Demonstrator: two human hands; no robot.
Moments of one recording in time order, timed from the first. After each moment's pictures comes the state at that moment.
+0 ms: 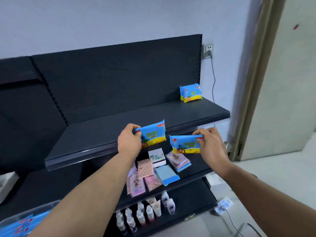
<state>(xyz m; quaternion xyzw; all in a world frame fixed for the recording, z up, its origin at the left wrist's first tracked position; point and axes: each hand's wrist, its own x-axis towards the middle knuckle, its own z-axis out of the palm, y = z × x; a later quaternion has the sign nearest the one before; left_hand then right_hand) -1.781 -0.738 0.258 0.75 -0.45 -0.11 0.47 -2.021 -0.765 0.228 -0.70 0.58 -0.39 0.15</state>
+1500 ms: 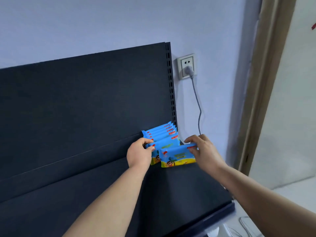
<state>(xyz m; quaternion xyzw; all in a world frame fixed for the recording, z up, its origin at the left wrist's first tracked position) -1.911 -1.208 0.246 0.74 -0.49 -0.14 0.44 -2.115 -1.222 0.232 -0.73 0.54 -0.35 0.21</state>
